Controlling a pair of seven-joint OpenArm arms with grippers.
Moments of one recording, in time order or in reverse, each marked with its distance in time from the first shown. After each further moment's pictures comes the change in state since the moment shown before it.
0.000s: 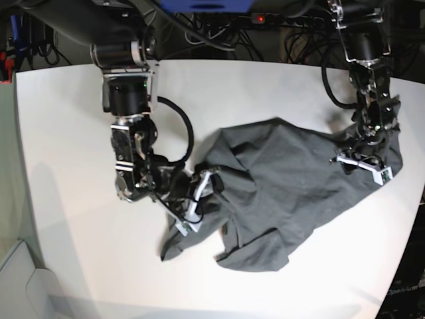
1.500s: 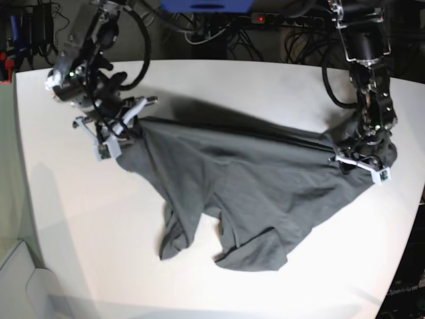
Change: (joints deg) left arm 0.1 -0.2 0.1 -0.2 -0.3 -0.7 0.2; right arm -35.5 -1.9 17.7 51.9 1.6 0.9 -10.2
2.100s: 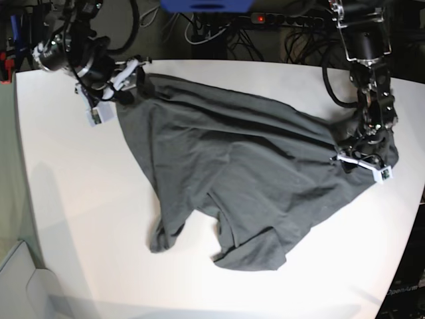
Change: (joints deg) left arm 0.2 -0.2 0.0 0.0 0.1 0.4 -0.1; right arm -9.5 7.3 0.5 2.3 21.8 -0.3 -7.2
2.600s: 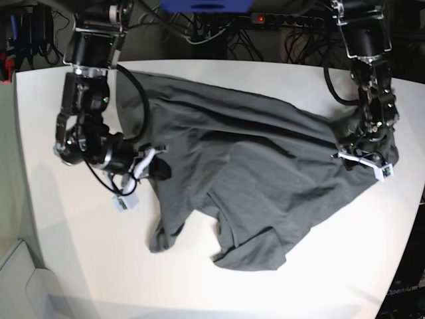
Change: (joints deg) left arm 1.1 0.0 -0.5 1.9 0.2 0.1 1.2; right arm 30.1 2.5 -9.1 -30.0 0.4 -0.6 3.0
